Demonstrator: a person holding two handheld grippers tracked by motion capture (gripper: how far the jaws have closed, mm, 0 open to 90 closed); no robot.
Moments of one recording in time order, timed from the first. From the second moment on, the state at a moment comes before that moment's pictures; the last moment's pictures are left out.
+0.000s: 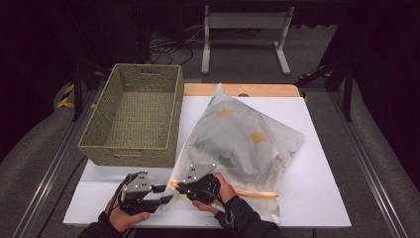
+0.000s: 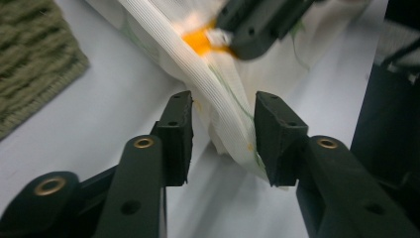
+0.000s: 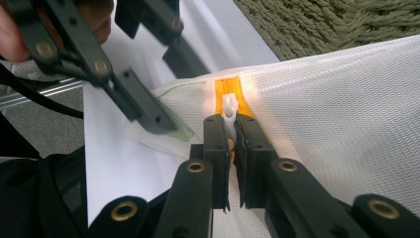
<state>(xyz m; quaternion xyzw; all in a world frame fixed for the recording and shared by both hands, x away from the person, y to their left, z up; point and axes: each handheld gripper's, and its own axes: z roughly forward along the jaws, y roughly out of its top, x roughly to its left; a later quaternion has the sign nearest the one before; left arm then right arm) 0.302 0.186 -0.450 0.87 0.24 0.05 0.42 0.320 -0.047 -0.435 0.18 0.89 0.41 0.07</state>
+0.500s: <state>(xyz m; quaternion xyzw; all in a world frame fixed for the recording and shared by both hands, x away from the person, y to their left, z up) 0.306 0.179 -0.451 0.86 0.26 0.06 0.43 0.321 -0.047 -0.438 0.17 0.89 0.40 0.08</state>
